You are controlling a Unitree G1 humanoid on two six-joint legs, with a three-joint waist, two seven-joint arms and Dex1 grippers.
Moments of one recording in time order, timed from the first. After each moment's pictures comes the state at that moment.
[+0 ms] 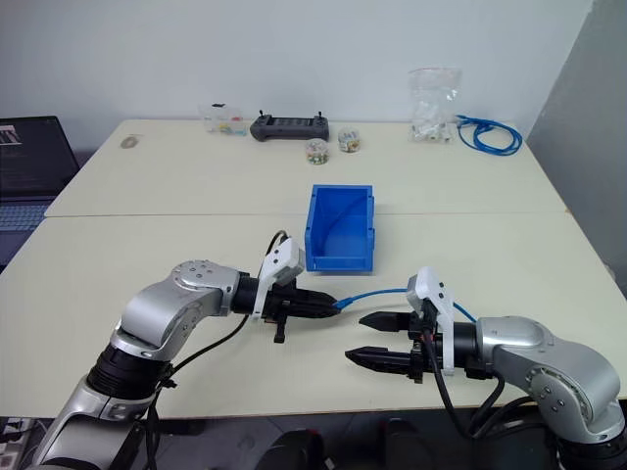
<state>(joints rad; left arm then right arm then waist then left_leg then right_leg) -0.54 0.58 -0.21 -0.18 -0.46 0.89 -1.13 -0.16 -0.61 -0.06 -0.69 0.87 1.06 0.76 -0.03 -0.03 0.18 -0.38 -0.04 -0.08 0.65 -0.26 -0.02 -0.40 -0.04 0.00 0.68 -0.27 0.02</state>
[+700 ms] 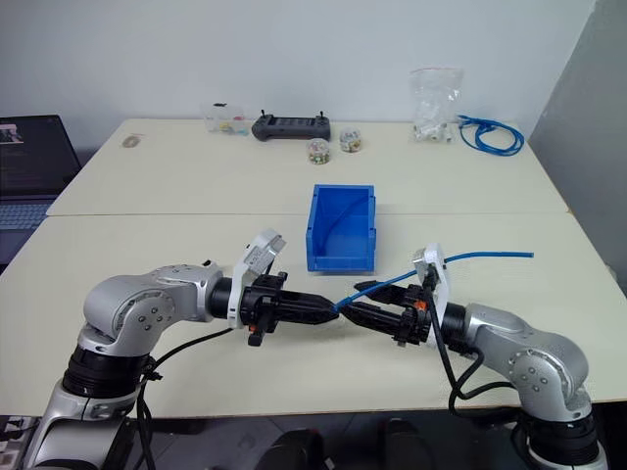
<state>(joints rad) -0.53 0.61 -0.09 -0.26 -0.80 1.12 -1.11 -0.24 -0.45 -0.09 -0.54 1.02 1.01 0.59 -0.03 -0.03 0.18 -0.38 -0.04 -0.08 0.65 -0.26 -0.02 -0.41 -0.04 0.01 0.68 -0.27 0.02</state>
